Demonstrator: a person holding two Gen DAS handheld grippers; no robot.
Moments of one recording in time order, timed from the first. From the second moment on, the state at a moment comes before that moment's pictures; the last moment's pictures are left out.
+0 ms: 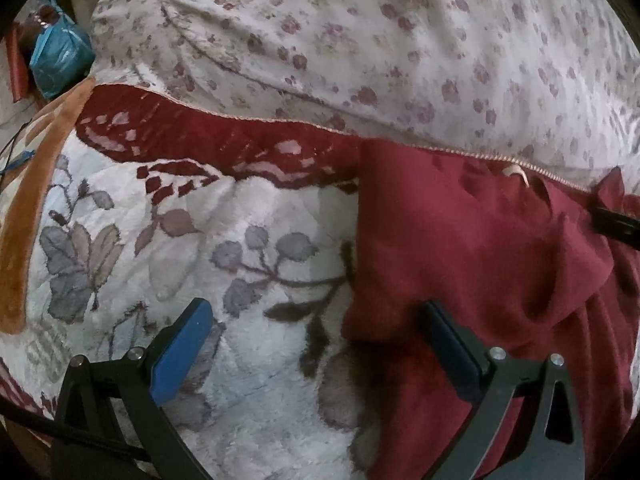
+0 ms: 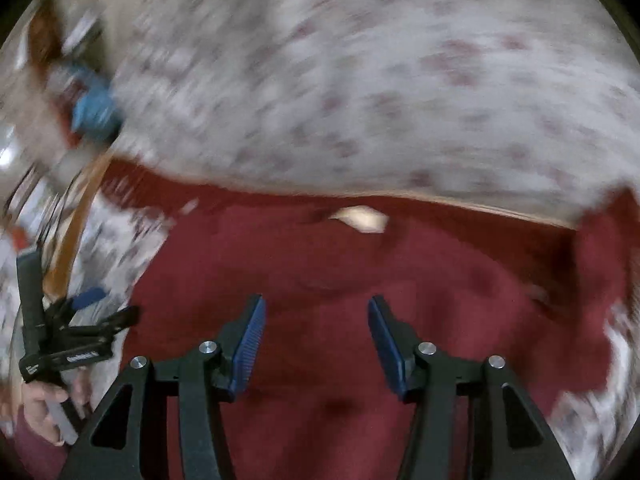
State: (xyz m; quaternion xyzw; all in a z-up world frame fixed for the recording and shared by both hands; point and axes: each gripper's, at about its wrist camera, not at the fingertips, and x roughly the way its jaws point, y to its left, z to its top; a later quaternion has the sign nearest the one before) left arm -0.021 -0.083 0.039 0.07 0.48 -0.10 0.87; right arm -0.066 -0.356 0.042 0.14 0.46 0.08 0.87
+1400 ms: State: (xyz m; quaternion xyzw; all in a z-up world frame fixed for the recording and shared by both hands) left arm -0.023 -0.090 0.042 0.06 0.47 -0.11 0.87; right arm -0.137 -0.421 0.071 0.13 0.44 0.10 0.88
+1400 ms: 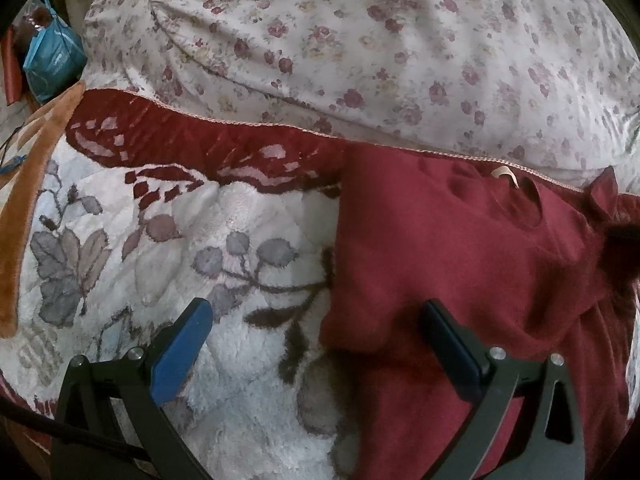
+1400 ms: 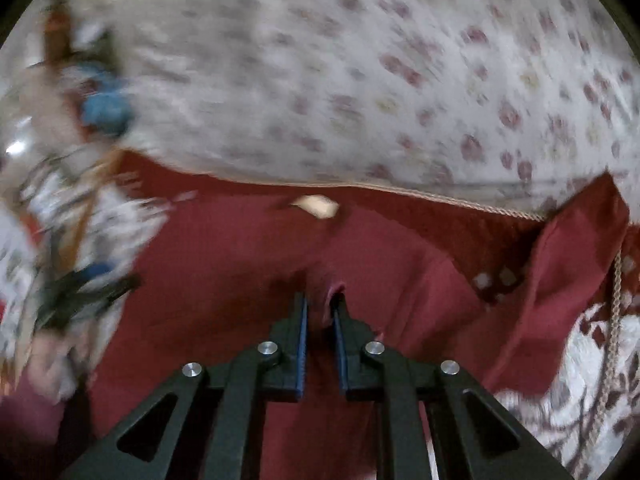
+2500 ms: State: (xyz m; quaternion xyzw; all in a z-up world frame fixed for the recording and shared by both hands) left arm -0.014 -0.078 0.039 0.04 0.47 -0.07 0.88; right arm -0.115 -0.376 0.063 -0.06 0.43 -0.03 0.90
